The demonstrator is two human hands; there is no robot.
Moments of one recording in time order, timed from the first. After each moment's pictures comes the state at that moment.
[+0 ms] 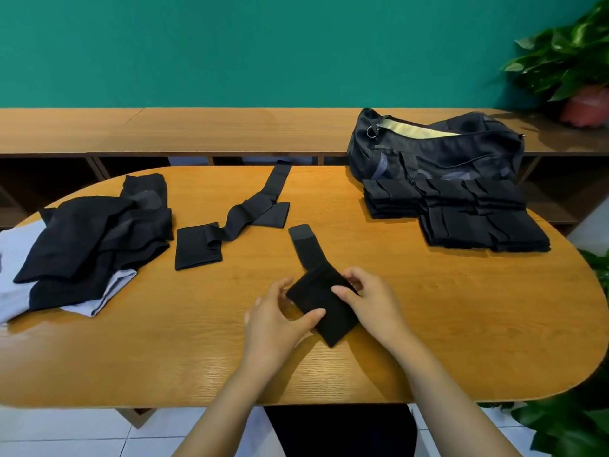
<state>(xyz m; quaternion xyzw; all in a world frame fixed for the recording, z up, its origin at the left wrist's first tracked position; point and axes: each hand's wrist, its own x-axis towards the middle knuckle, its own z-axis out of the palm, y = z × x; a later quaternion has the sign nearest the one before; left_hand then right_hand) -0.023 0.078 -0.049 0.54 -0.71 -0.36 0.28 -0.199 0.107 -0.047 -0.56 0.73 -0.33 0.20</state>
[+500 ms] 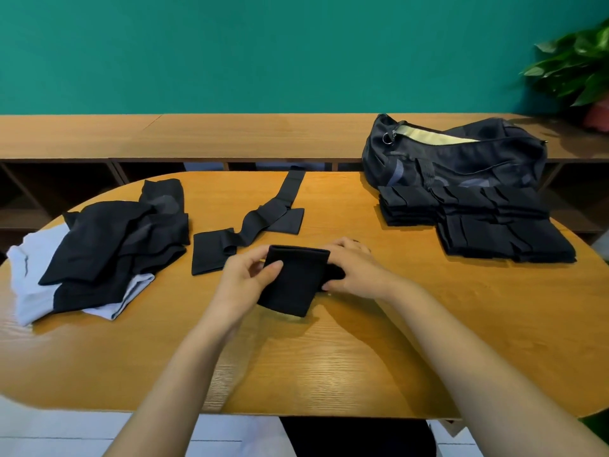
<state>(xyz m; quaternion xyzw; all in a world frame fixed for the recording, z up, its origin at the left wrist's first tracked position) 0.021 0.028 0.012 0.42 -0.64 -0.51 0.38 -0.205 0.032 -0.016 -0.77 0.58 -0.13 0.21</state>
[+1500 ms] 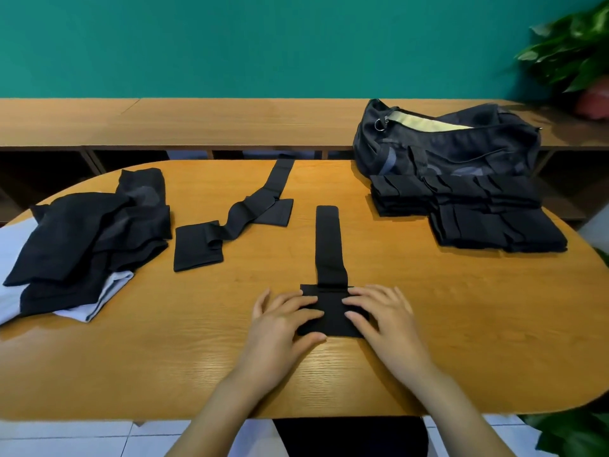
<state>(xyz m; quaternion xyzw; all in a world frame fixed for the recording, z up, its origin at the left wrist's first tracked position) -0.007 0.060 -0.083 0.36 -0.89 -0.16 0.23 -0.208 0.134 -0.069 -0.64 0.72 -0.26 0.11</state>
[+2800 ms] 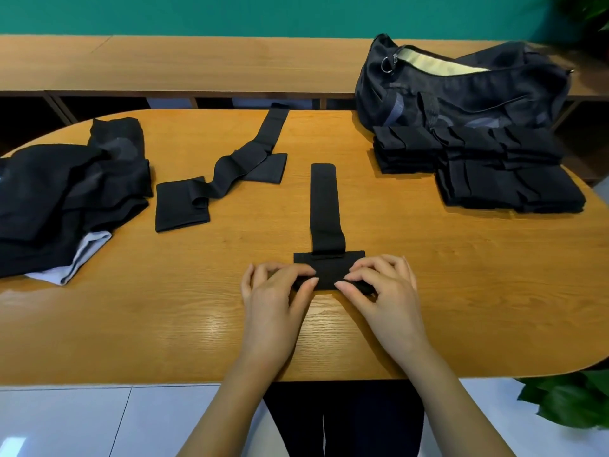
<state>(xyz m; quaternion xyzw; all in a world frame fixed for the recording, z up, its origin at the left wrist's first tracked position) -0.026 0.086 -0.081 0.47 -0.77 -0.24 0.35 -0.195 0.140 -0.083 -0.59 0.73 -0.35 0.06</state>
